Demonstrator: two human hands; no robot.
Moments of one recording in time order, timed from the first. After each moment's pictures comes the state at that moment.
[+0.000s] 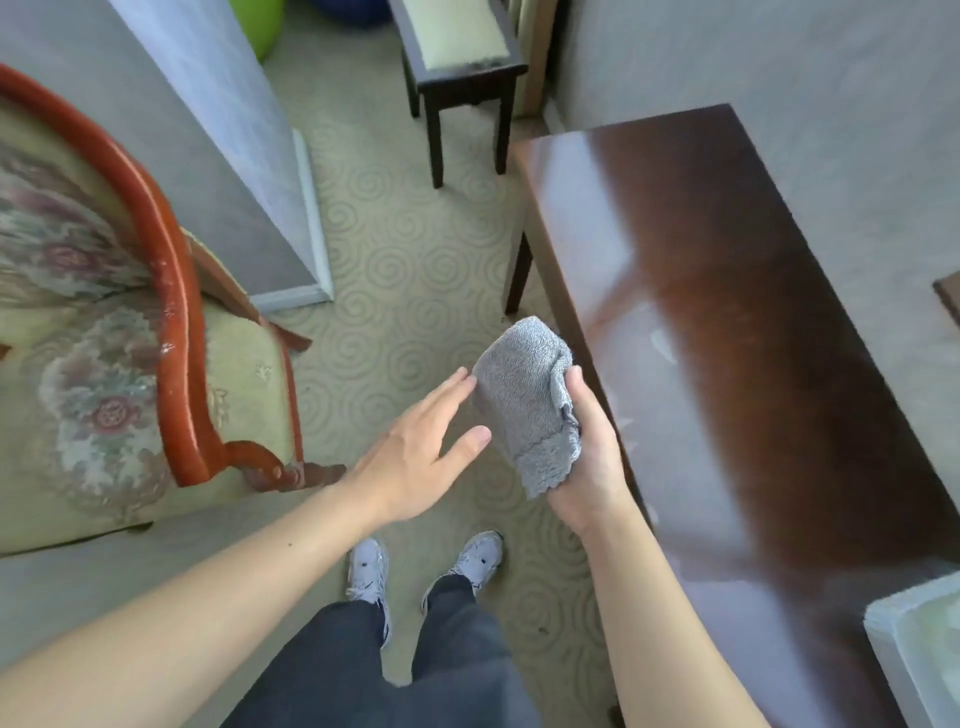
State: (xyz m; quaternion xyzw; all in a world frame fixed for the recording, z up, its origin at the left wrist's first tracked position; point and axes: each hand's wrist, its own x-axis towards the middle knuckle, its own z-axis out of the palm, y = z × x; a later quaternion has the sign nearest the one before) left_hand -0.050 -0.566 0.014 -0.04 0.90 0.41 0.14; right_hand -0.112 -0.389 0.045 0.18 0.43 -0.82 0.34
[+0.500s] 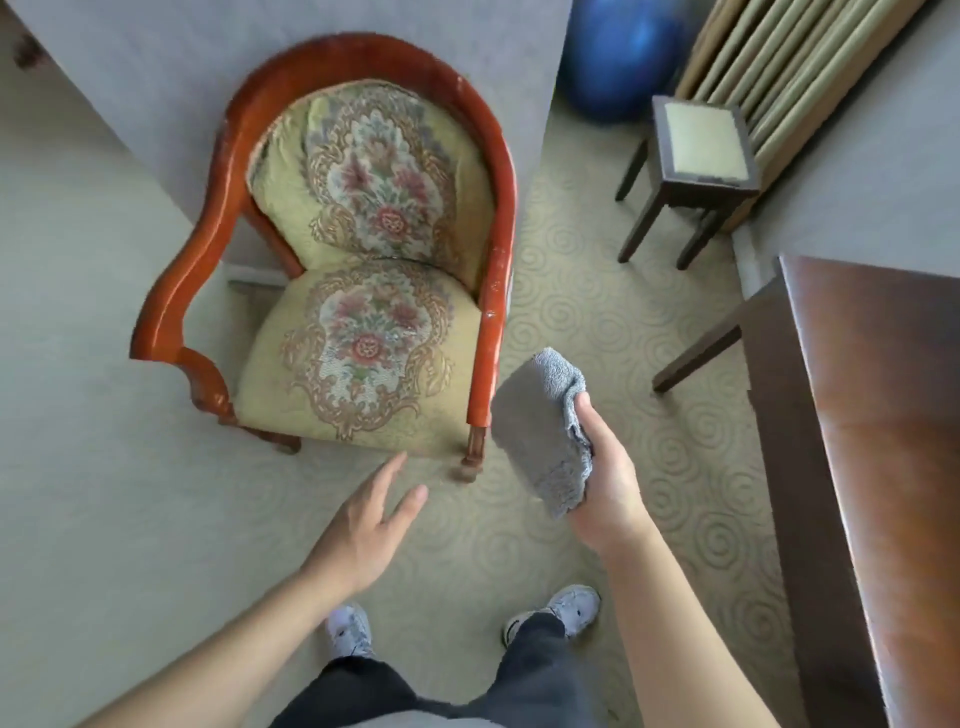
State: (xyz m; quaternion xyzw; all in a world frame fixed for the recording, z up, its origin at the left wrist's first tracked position) left_hand 0.274 -0.809 0.021 -0.38 0.77 0.50 0.08; right_hand 0.081 -0.659 0.069 0.08 0.51 -0.73 0.45
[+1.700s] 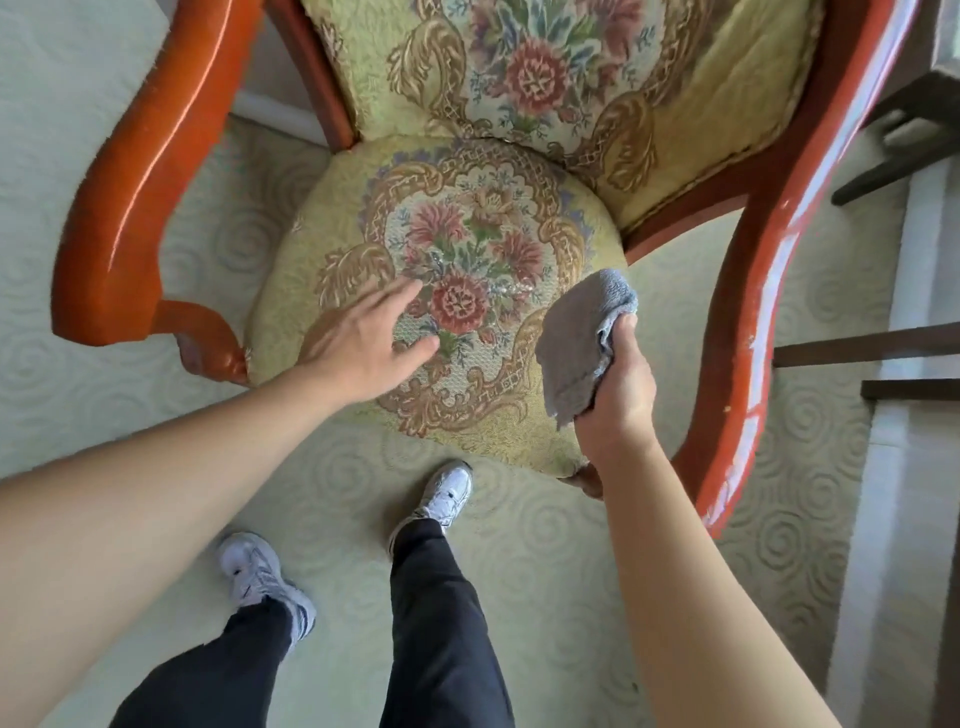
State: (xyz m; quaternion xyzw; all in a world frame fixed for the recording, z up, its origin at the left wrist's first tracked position) left_hand 0.182 -1.150 -0.207 -0.32 0.88 0.32 0.16; right_hand 0.026 -0.964 -0.171 0.21 0.65 -0.65 0.32
